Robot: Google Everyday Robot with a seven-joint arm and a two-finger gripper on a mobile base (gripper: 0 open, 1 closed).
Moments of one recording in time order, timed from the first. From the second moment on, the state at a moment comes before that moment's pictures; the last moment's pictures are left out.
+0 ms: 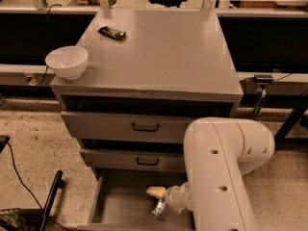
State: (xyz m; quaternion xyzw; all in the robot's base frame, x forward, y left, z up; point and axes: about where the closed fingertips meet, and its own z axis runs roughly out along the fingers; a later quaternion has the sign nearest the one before) arm 0.496 -0.031 0.227 -0.94 0.20 -0.05 0.28
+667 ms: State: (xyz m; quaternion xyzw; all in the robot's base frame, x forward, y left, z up) arm 0.515 -0.016 0.212 -0.93 0.20 -0.07 0.30
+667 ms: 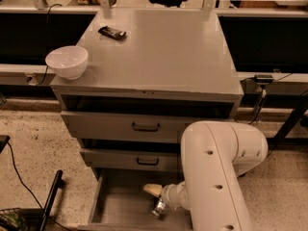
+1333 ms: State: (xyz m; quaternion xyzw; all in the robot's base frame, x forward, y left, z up) arm 0.515 -0.013 0.177 -0.92 0.22 -0.05 0.32
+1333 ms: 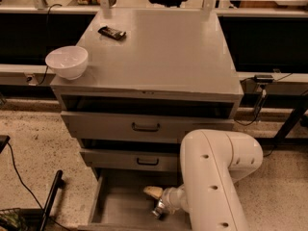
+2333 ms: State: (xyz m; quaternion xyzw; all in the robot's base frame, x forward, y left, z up) arm 0.524 -0.013 0.155 -0.92 0.23 -0.03 0.32
